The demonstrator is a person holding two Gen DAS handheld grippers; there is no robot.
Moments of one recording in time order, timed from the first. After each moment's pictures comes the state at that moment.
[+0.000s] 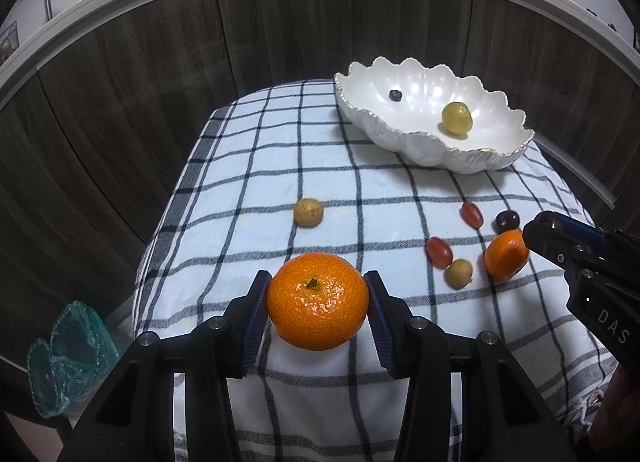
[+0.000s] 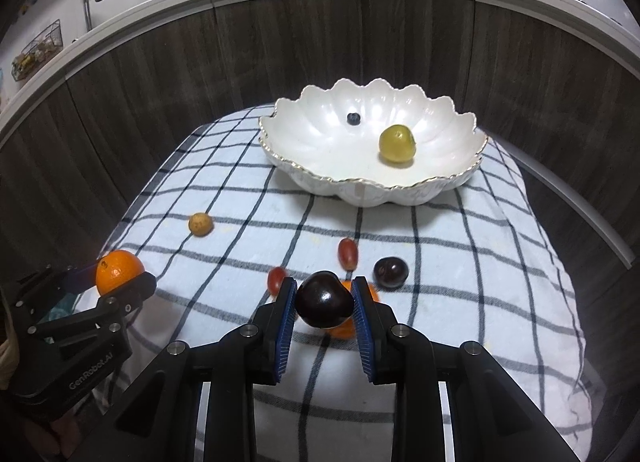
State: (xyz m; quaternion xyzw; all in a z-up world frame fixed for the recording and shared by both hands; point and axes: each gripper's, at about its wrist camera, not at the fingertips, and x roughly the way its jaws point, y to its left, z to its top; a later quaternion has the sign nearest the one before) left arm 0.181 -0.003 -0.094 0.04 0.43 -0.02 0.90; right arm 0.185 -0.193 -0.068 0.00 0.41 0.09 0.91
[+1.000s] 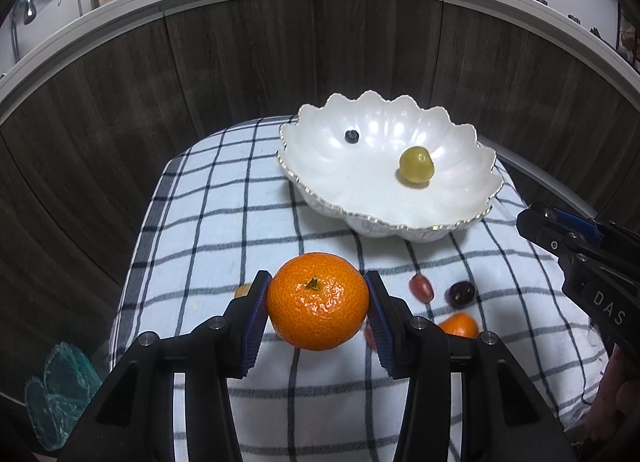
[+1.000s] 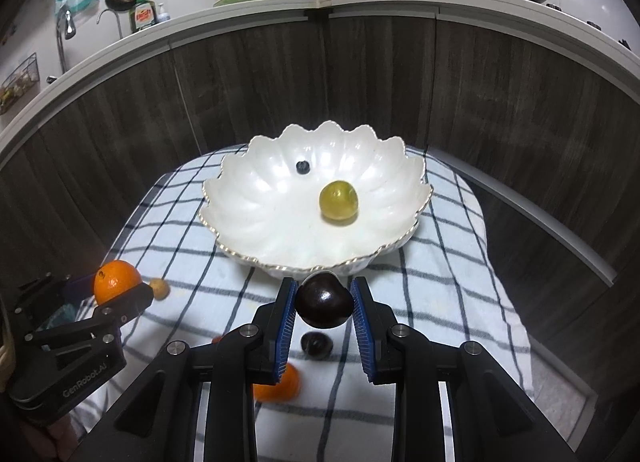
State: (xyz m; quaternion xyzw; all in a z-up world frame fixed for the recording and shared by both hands) left arm 0.238 -0.051 -0.056 0.04 0.41 -0.07 0.91; right arm 0.232 -0.246 -0.031 0.02 0.38 0.05 0.92
